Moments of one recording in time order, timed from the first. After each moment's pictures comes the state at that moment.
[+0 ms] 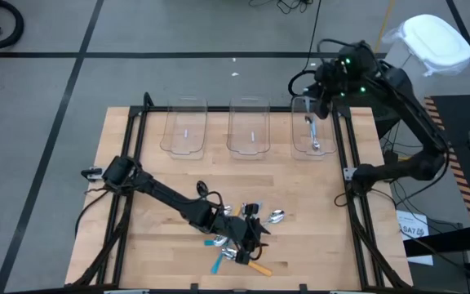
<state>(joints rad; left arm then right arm) -0.40 2.02 1.43 0.11 -0.16 -0.07 -0.82 1.27 1.65 -1.12 -0.24 -0.33</state>
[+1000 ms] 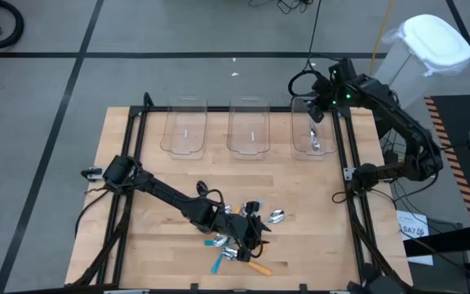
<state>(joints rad) -0.39 2.02 1.43 0.11 -0.16 -0.05 -1.07 1.27 1.14 -0.84 -0.29 -0.33</state>
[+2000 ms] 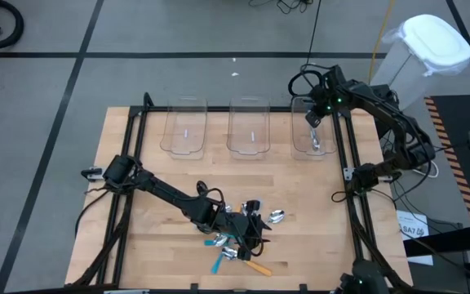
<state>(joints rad) -0.38 2.02 1.43 0.11 -0.16 -0.03 -1.12 1.40 1.03 -0.77 -0.26 -0.34</state>
